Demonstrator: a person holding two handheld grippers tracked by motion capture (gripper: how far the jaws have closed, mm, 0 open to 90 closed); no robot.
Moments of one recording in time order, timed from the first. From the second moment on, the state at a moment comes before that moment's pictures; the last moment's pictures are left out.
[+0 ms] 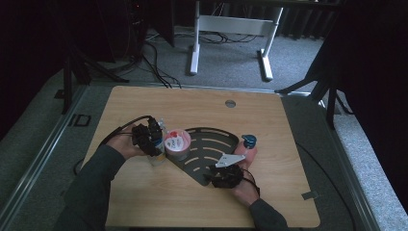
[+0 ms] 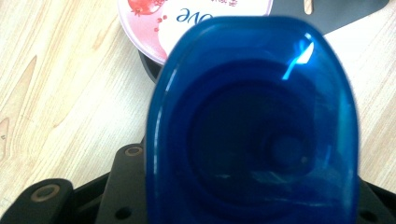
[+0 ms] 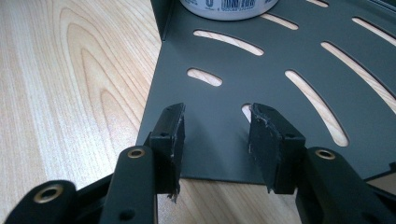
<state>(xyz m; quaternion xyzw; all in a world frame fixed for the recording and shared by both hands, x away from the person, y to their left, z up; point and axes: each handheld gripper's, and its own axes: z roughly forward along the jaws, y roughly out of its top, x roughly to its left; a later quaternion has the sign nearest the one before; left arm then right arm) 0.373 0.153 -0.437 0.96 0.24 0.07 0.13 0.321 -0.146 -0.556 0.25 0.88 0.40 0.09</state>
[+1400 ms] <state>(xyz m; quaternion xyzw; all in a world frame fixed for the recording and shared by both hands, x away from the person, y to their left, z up) 0.335 0.120 -0.432 0.97 0.18 0.08 0.15 0.321 -0.145 -0.556 0.25 0.88 0.40 0.09</state>
